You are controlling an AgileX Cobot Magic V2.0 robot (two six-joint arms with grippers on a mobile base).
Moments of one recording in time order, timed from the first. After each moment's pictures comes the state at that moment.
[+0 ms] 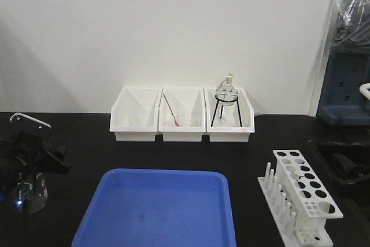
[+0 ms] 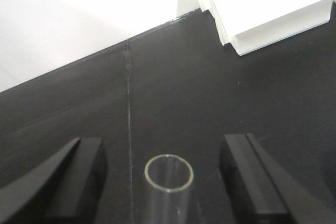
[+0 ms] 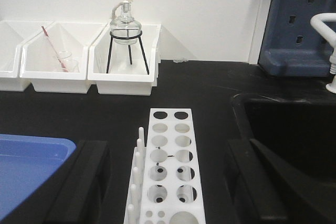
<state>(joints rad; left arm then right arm) 0.02 2.05 -1.35 0.16 -0.30 0.21 -0.01 1.15 -0.66 -0.17 -0.18 0.19</state>
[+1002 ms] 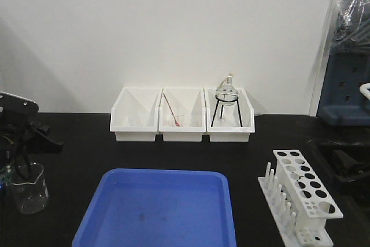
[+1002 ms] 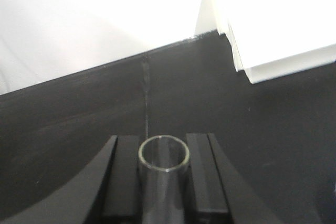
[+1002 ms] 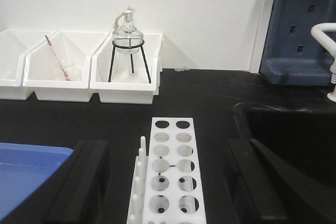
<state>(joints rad) 0.02 1.91 -1.36 0.06 -0.16 0.21 -0.01 1.15 -0.66 -0.17 -0.21 0.19</state>
